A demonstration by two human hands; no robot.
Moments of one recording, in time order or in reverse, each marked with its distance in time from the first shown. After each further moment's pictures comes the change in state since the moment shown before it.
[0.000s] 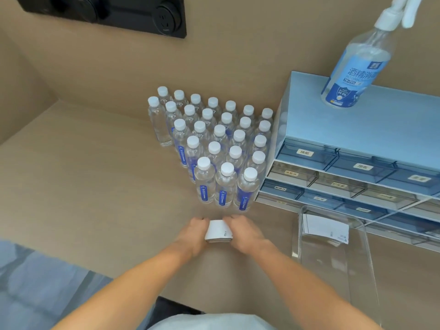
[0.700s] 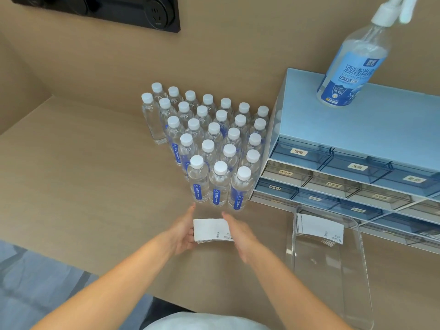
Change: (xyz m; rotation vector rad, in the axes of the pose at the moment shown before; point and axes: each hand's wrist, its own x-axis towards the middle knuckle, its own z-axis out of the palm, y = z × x) left_hand -0.014 0.014 -0.032 -1.317 -0.270 -0.620; right_hand -0.019 -0.016 -0.014 1.330 -0.135 0.729
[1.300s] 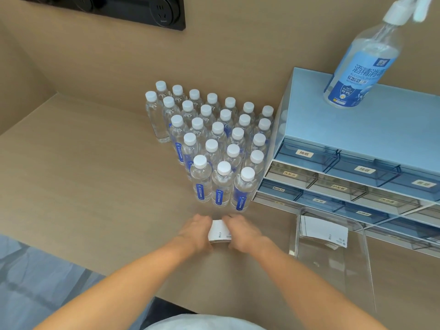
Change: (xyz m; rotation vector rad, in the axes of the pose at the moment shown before) left_hand 0.022 -0.007 0.017 1.416 0.226 0.496; right_hand 0.026 -0.007 -0.011 -1.358 -0.010 -0.576
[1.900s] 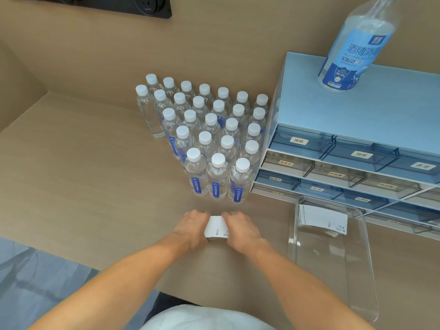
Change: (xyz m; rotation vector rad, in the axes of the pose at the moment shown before) left_hand 0.002 -0.004 0.007 0.122 0.091 0.112; right_hand -0.009 0.001 0.020 -0.018 0.147 0.049
